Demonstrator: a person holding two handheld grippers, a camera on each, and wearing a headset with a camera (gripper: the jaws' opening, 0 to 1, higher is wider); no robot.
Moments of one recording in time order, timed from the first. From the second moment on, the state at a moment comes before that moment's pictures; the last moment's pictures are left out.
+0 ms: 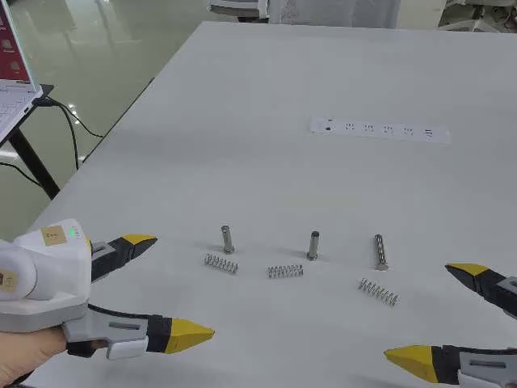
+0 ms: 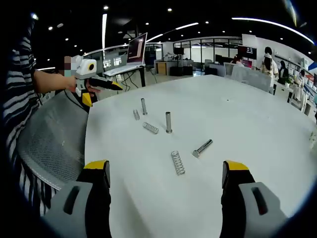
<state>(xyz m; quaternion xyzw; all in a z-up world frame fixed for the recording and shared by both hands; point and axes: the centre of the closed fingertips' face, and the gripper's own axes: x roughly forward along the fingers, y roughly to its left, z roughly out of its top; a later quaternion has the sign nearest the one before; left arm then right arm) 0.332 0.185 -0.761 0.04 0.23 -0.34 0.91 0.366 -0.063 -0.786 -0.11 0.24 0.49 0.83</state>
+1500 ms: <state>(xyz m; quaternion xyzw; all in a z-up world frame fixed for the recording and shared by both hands) 0.331 0.186 -0.761 0.03 0.24 -0.34 0.91 0.363 -0.064 -0.789 -0.10 0.24 0.48 0.83</state>
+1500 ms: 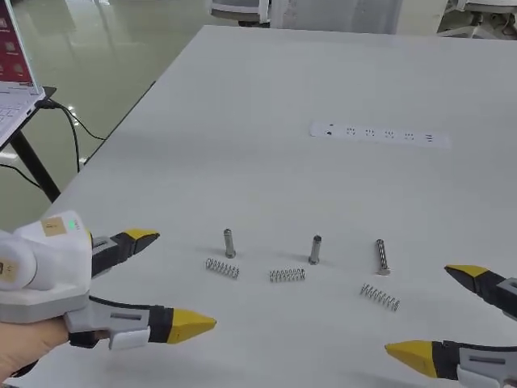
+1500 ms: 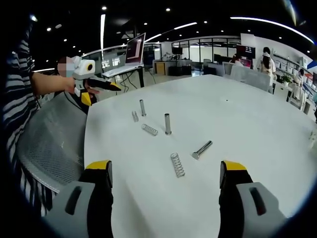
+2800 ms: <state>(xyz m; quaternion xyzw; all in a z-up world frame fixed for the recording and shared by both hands) 0.328 0.185 -0.761 0.03 0.24 -0.35 0.91 0.366 -0.062 -0.789 -0.10 0.25 0.49 0.83</state>
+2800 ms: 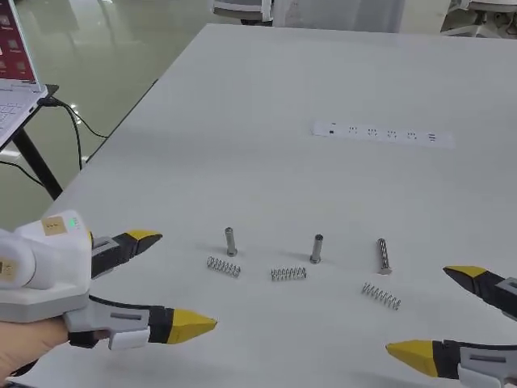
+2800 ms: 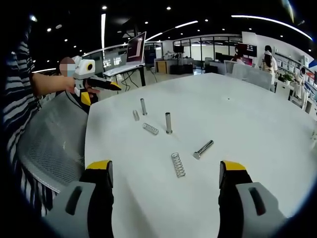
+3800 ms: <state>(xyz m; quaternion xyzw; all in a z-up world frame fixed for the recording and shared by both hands) 0.330 0.186 -0.762 0.02 0.24 -0.35 0.90 0.430 -0.041 -0.771 -0.06 0.28 0.47 0.84</state>
